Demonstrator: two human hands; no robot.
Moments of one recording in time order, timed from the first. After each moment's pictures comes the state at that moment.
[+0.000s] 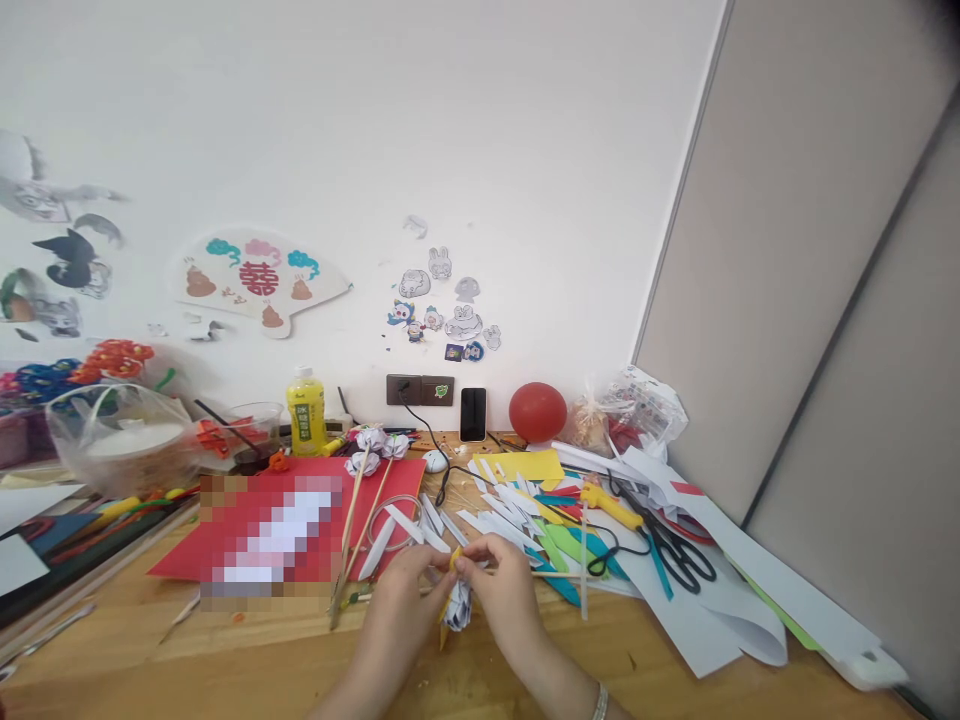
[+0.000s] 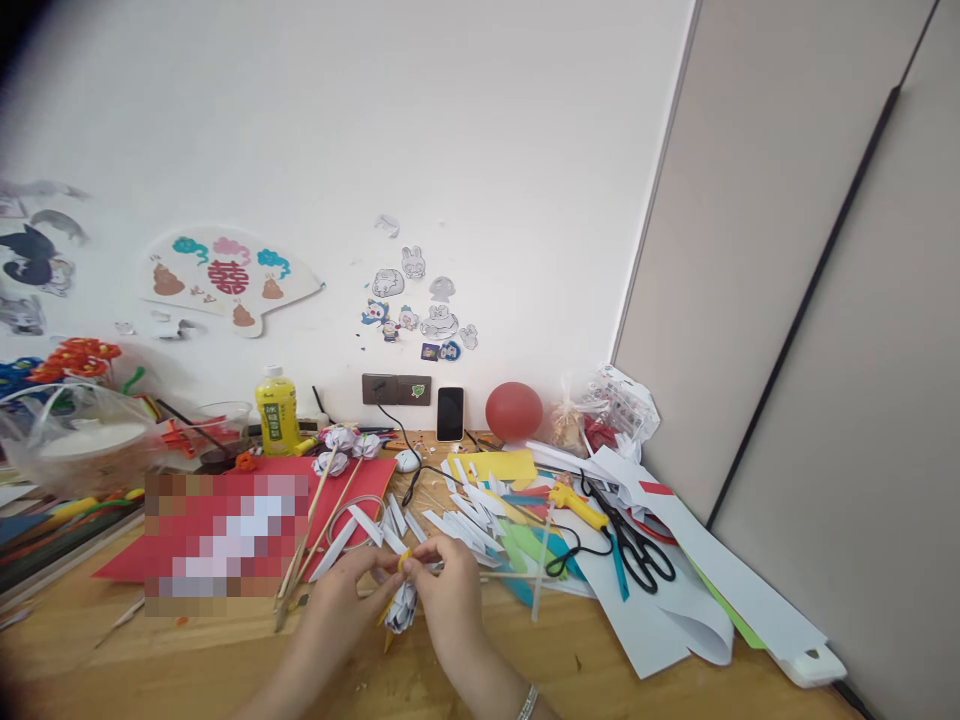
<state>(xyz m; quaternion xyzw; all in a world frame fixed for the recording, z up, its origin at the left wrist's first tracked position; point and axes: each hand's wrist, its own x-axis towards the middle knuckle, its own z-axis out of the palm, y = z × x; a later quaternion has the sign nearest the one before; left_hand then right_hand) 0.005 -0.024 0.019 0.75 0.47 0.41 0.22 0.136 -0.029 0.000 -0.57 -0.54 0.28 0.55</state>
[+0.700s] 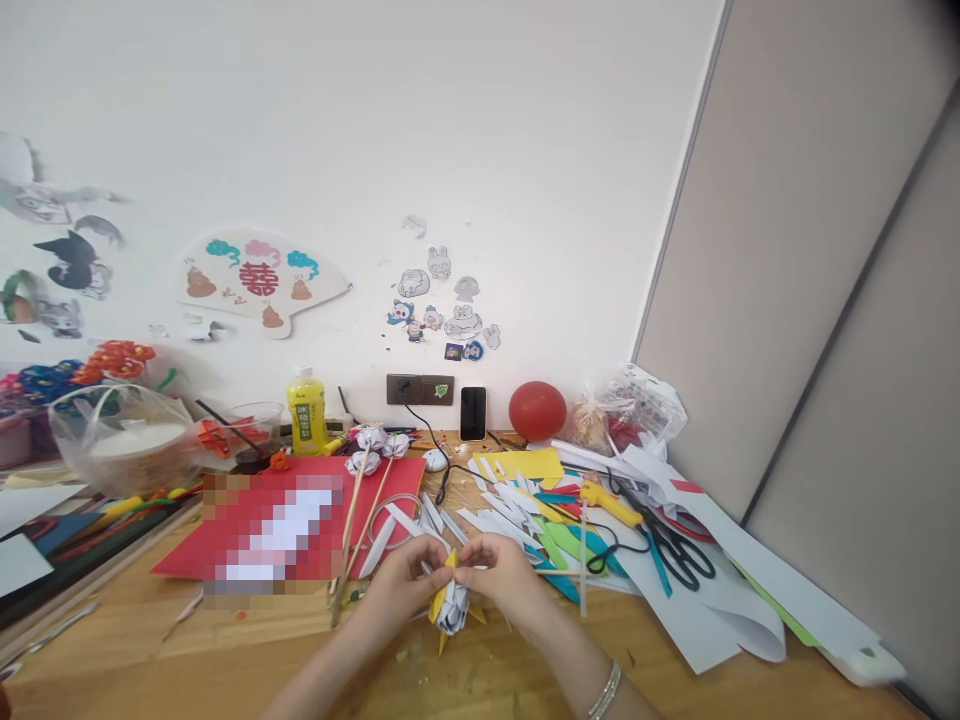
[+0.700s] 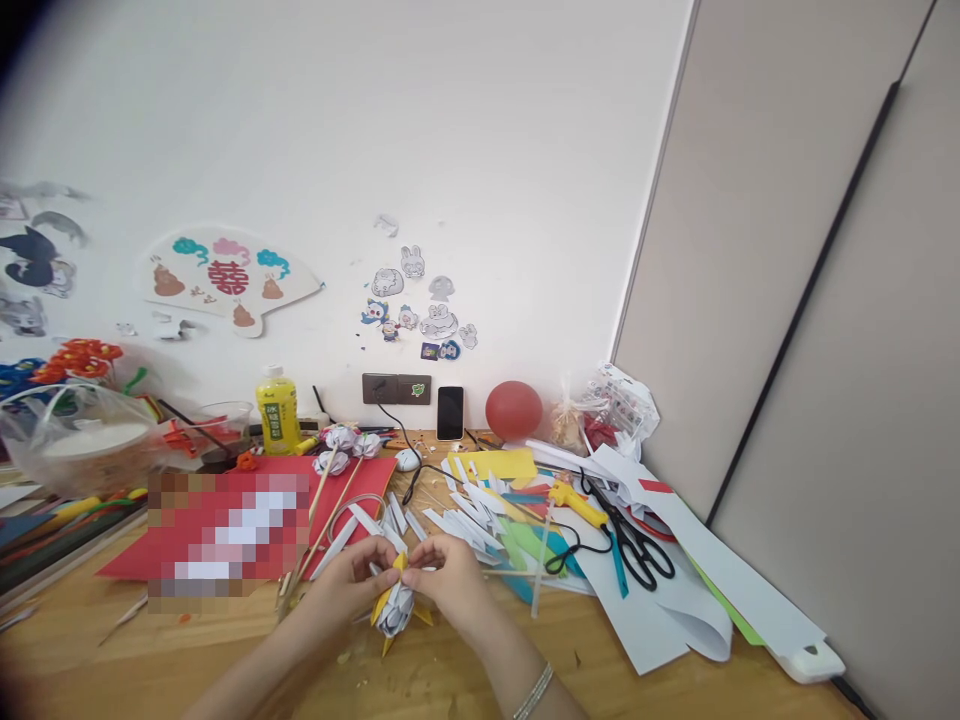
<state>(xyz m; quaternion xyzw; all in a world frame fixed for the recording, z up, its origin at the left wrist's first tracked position) -0.007 0.006 0.001 0.72 0.35 0.40 0.45 0.147 -0.026 0.006 -0.47 -0.55 0.46 0.52</state>
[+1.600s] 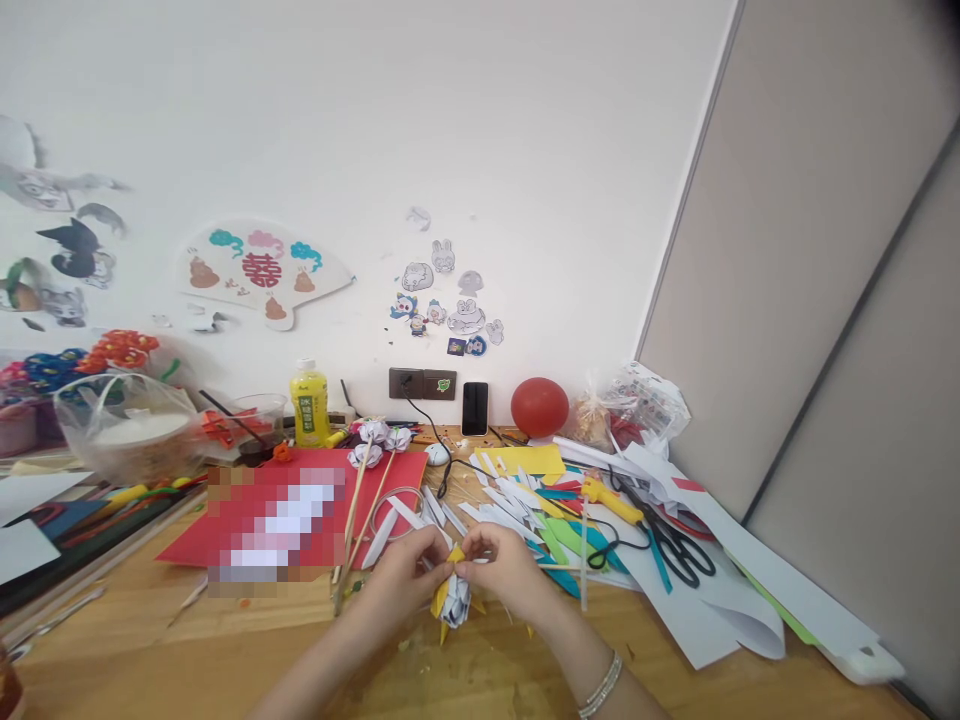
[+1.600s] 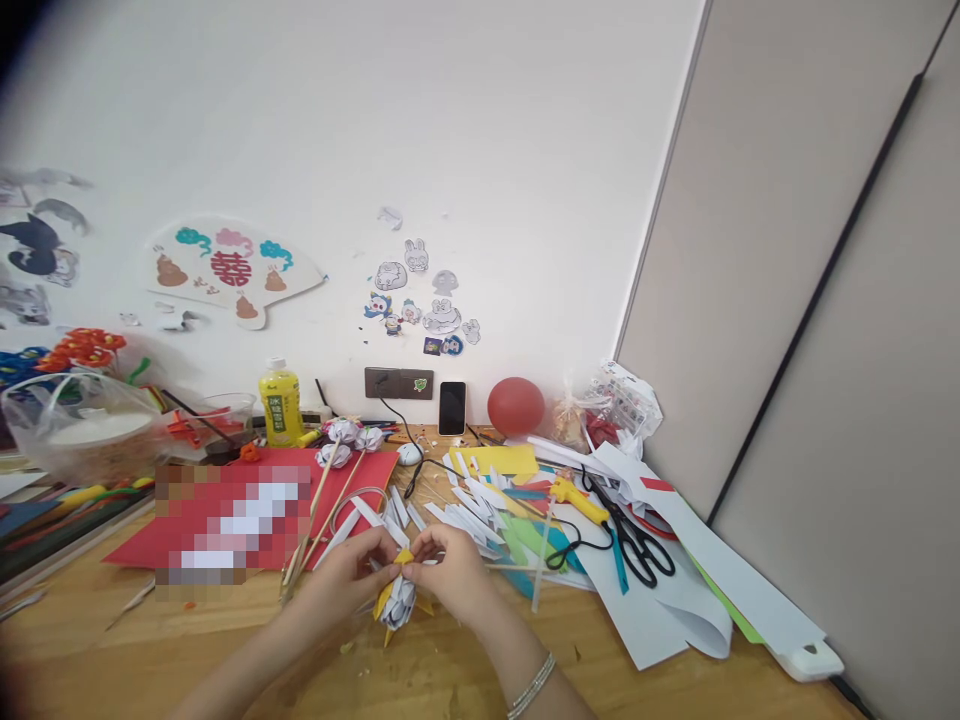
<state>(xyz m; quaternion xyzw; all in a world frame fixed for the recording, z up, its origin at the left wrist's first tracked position) -0.008 -0.006 0.020 0.78 0.39 0.35 0.34 0.149 -0.028 0.017 -0.47 -0.62 0.40 0.48</state>
